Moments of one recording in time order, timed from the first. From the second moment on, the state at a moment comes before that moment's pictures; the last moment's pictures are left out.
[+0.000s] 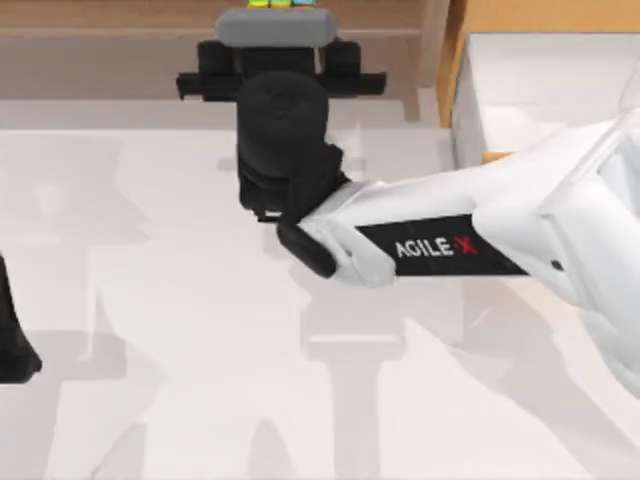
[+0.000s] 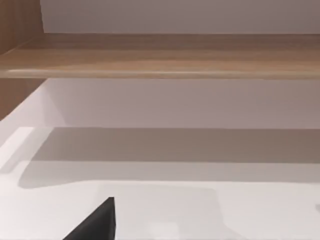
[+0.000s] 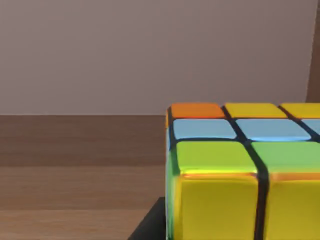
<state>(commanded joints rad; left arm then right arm) 0.00 0.00 0.00 0.00 0.00 0.00 0.83 2.37 1.57 0.93 0.86 -0.10</state>
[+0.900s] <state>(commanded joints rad) 0.00 0.00 0.00 0.00 0.00 0.00 0.76 2.50 1.86 0.79 0.80 -0.09</state>
